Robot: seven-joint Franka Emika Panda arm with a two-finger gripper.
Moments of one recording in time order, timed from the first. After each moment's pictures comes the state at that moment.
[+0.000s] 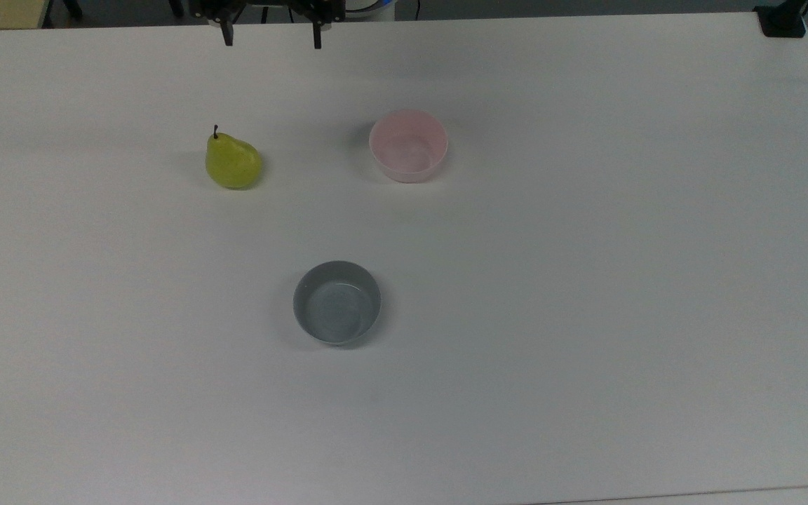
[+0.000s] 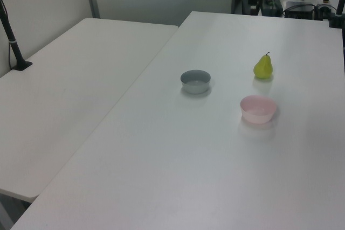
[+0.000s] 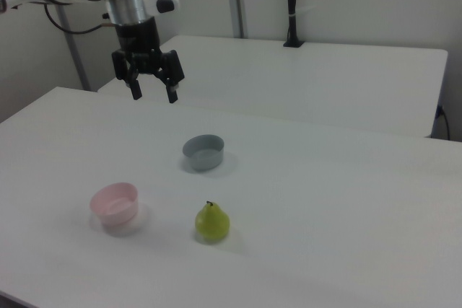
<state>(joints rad) 0.08 0.08 -0.11 -1.51 -0.07 1.55 -0.08</state>
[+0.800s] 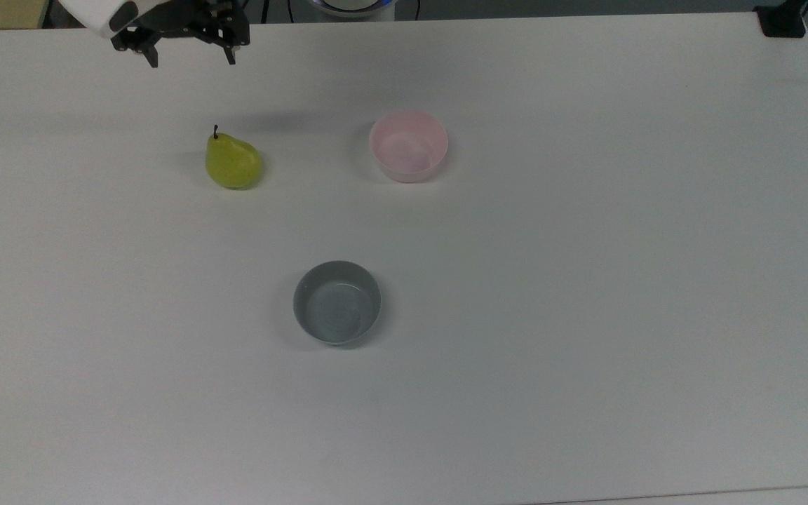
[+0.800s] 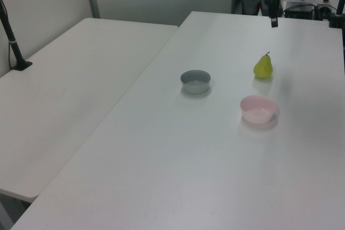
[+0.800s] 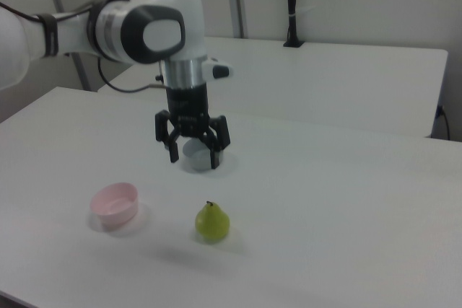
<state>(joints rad) -0.12 0.07 -0.11 -1.75 -0.10 1.66 -0.33</state>
